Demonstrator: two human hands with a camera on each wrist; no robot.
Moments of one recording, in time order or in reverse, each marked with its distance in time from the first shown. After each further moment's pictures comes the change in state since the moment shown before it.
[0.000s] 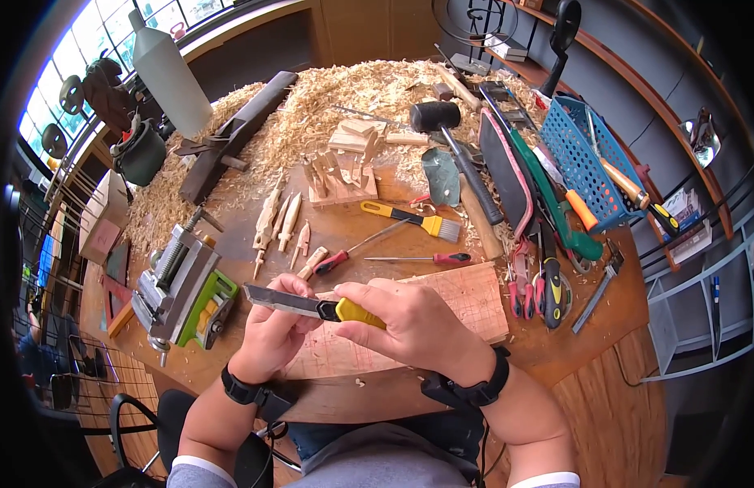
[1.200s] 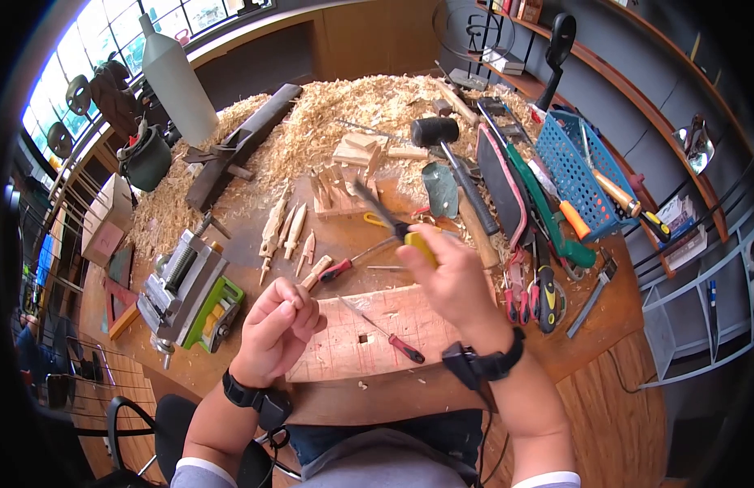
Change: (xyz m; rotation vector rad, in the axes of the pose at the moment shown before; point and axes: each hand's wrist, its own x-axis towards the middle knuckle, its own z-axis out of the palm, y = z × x) left_hand -0.001 0.003 -0.002 -0.149 -0.159 0.125; right_hand 0.006 0.030 -0.023 -0.104 0.350 0.322
